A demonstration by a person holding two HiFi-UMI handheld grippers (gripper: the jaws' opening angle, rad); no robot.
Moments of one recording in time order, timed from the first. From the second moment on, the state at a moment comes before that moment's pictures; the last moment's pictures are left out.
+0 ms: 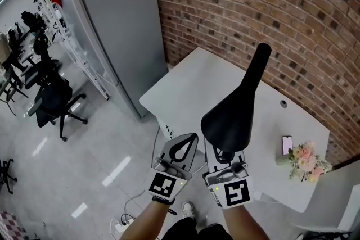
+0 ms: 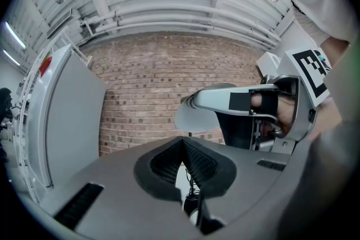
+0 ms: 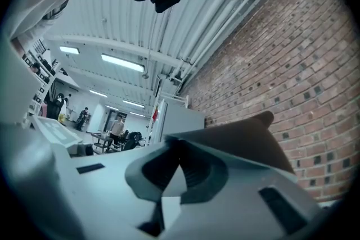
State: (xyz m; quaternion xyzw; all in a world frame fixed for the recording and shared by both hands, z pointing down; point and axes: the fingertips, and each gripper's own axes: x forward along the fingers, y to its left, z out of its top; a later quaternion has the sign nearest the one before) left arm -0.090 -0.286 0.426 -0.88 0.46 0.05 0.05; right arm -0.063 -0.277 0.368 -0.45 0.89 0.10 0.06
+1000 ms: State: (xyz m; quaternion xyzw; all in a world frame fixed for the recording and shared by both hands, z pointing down) left arm -0.066 -0.266 0.374 -0.88 0.45 0.07 0.08; right arm -0.044 -0.259 0.318 -0.45 0.88 0.12 0.05
